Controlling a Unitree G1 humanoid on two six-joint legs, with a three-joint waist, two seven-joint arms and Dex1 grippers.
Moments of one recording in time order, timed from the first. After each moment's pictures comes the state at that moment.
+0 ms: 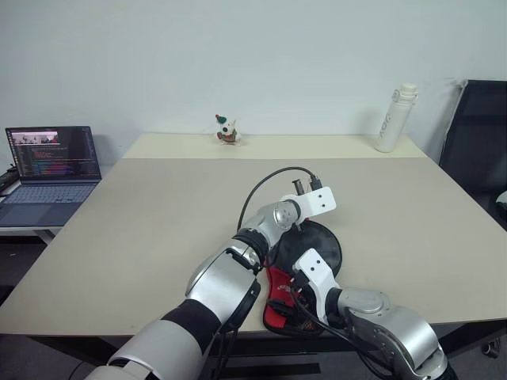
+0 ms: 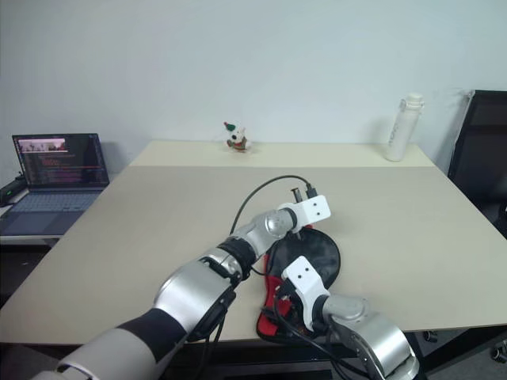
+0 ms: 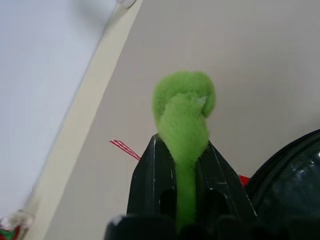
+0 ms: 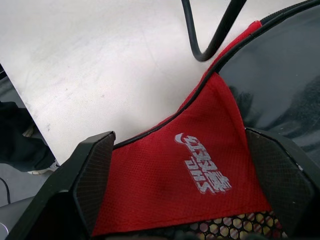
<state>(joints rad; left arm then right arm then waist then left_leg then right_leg) -1.35 -0.05 -0.32 1.41 0.54 -0.21 -0.21 -0.25 -0.30 0.35 -0.53 0.27 1.07 0.42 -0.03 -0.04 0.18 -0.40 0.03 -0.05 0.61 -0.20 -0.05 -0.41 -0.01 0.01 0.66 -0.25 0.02</state>
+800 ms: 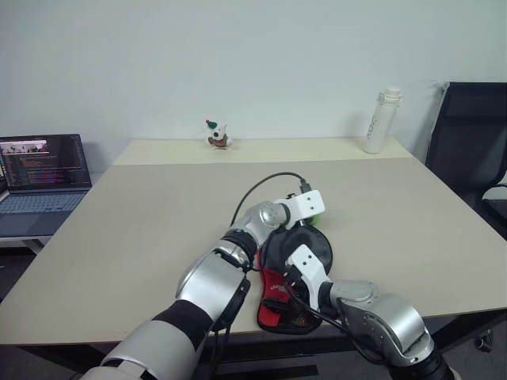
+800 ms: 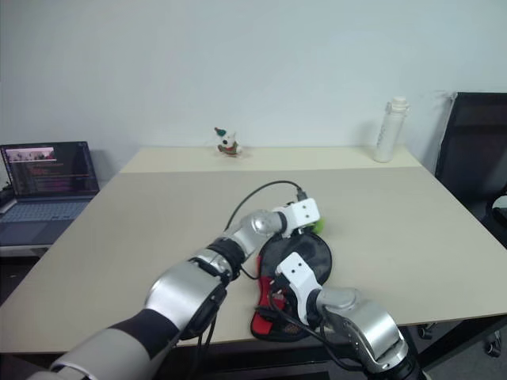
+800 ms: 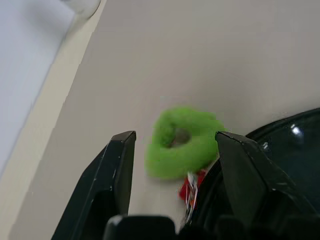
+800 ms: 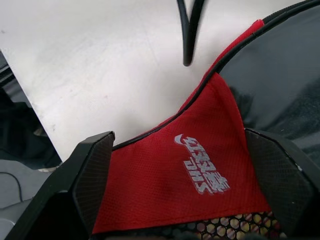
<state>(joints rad) -1.32 0.06 -0.22 1.41 0.42 -0.28 -0.46 -0.36 -0.28 0.36 -0.41 0.30 1.08 0.48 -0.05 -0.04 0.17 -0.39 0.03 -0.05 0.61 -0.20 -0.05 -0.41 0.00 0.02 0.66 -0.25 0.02</state>
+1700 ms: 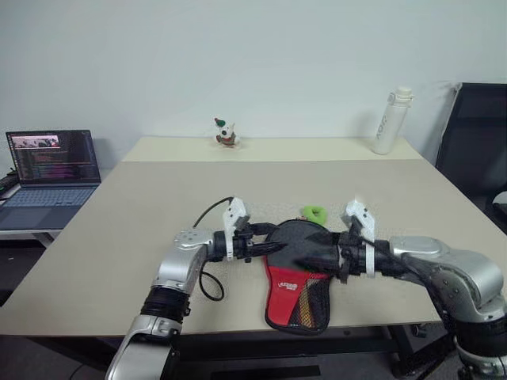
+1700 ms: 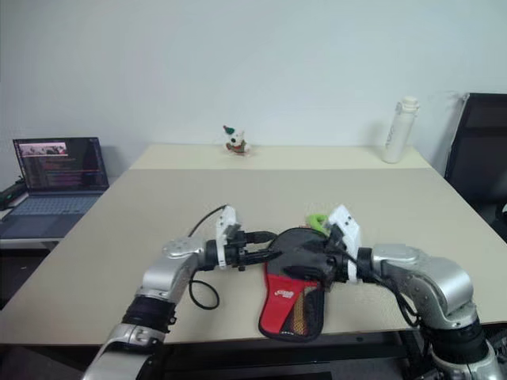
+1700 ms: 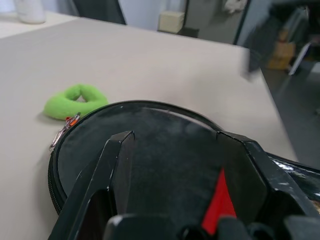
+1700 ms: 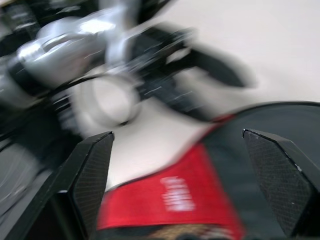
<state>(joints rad) -0.69 0.29 -0.08 0.43 -0.19 0.22 -1.15 -0.57 -0.55 -0.05 -0.34 0.66 1.12 0.66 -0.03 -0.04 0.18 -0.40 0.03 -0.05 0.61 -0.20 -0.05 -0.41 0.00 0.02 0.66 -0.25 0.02</state>
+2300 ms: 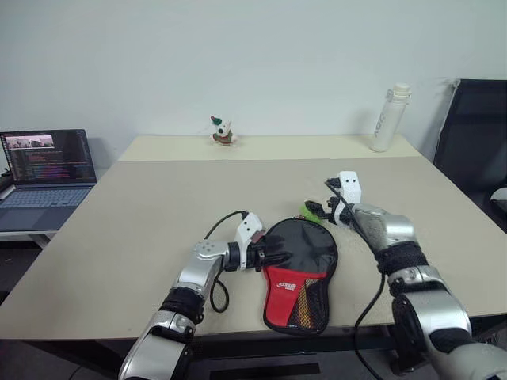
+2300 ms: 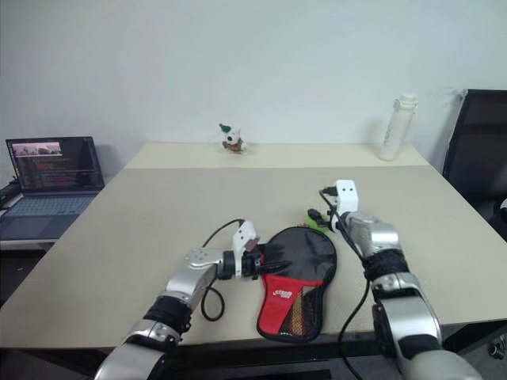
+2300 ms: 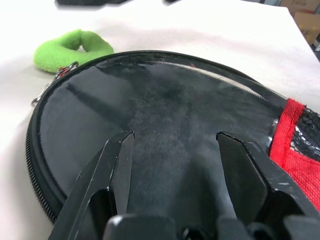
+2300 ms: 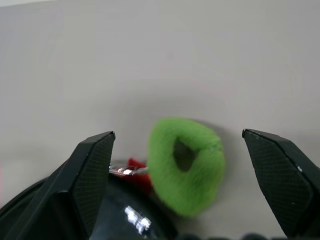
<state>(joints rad) -0.69 0.26 -0.12 0.60 -0.12 0.08 -1.06 -1.08 -0.23 -0.09 0.96 0.26 0.47 0.28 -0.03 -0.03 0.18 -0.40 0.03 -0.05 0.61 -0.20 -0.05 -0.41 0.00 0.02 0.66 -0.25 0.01</state>
